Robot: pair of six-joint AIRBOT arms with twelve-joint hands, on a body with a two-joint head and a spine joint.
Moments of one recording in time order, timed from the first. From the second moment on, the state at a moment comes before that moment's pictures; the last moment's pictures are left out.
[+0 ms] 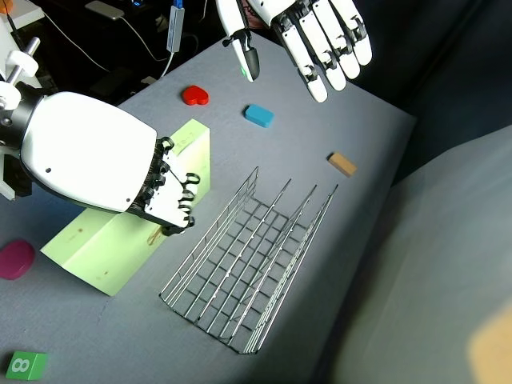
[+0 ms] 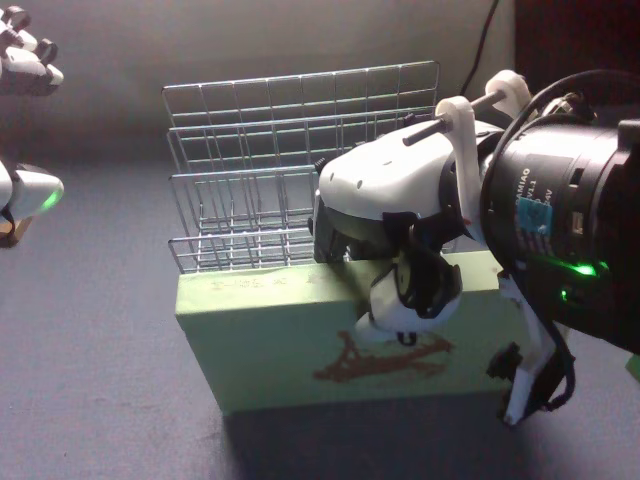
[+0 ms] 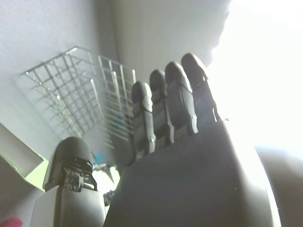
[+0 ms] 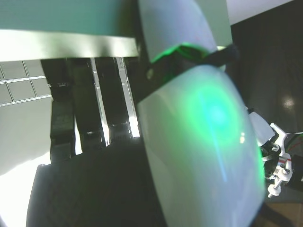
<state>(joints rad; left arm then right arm) -0.04 -0.47 0.57 0.97 0.61 0.64 -0.18 -1.20 0.69 -1.02 -0.78 0.24</state>
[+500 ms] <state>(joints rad) -0.06 -0.47 0.57 0.97 0.61 0.64 -0.12 -1.15 0.66 -0.98 -0.78 0.21</state>
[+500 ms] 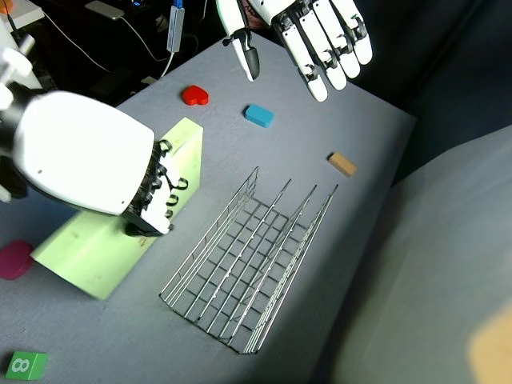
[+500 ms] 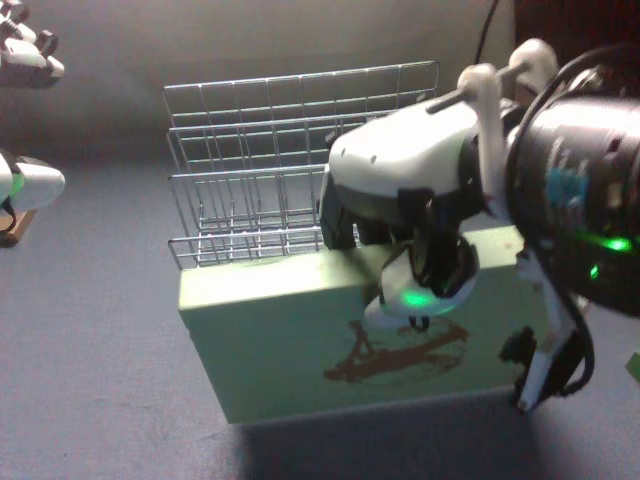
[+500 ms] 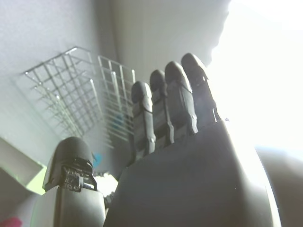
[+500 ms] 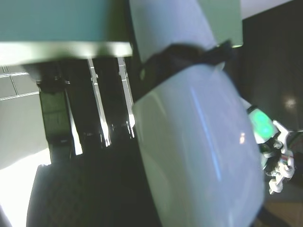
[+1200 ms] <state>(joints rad) -0.06 -0.47 0.57 0.96 0.62 0.64 0.10 -1.08 0.64 -0.91 -0.78 0.08</state>
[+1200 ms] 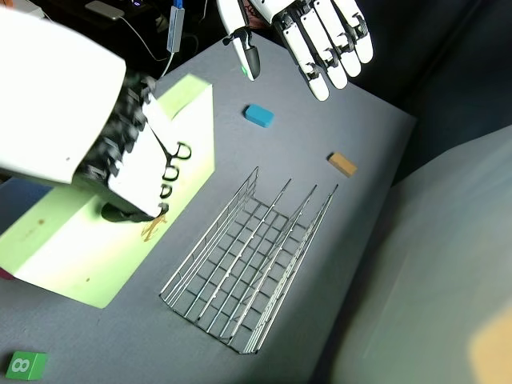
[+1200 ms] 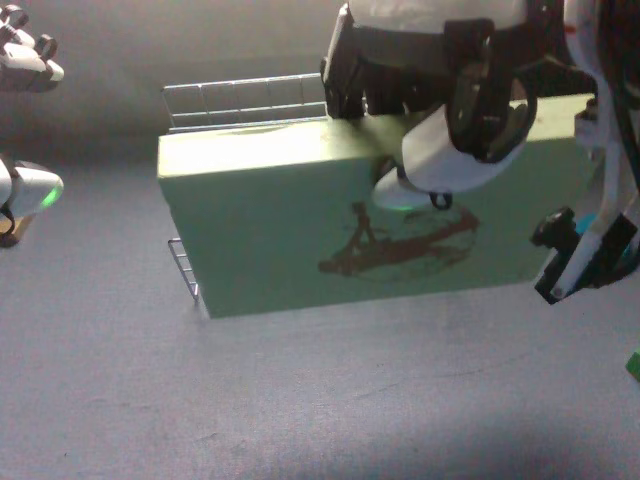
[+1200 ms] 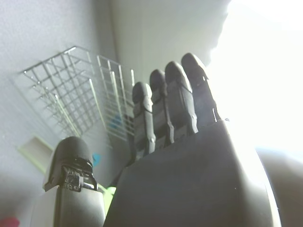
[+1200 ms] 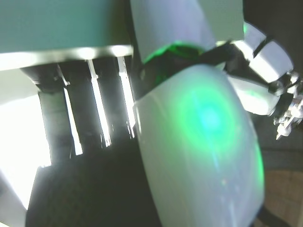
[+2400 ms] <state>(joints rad) -0.06 -0.48 0.56 0.96 0.64 0.63 0.01 -1.30 0.89 -1.14 -0.71 0.24</state>
